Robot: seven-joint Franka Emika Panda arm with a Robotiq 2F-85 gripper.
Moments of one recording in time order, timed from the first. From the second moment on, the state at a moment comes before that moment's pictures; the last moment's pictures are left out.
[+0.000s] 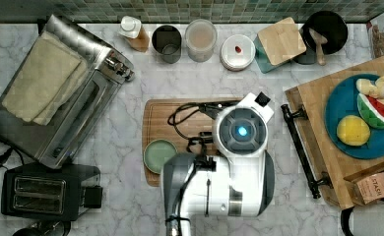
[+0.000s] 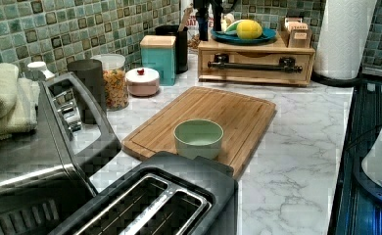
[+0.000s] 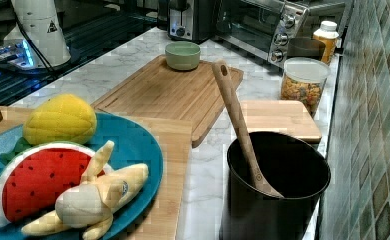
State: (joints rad) arm 0.01 -0.17 -0.10 -2.26 -0.09 0.52 -0.94
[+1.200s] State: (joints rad) arm -0.15 -0.05 -0.31 -2.36 -0.25 0.83 -1.42
